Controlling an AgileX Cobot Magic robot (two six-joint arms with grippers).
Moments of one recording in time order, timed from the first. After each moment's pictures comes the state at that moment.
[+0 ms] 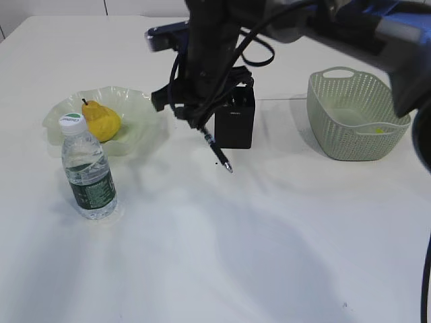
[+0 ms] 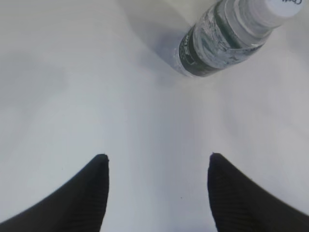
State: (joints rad) left arm 0.03 1.26 -1.01 -0.24 1.01 0.10; right arm 0.57 2.33 -2.26 -0.06 1.23 0.10
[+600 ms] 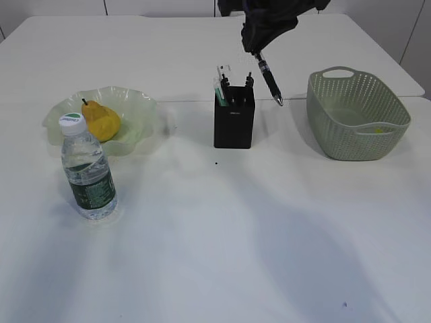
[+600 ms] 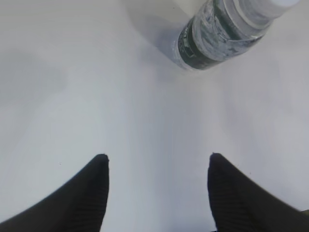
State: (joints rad) left arm 0.03 1.26 -1.01 -0.24 1.03 0.10; right arm 0.38 2.11 -2.25 0.03 1.25 0.06
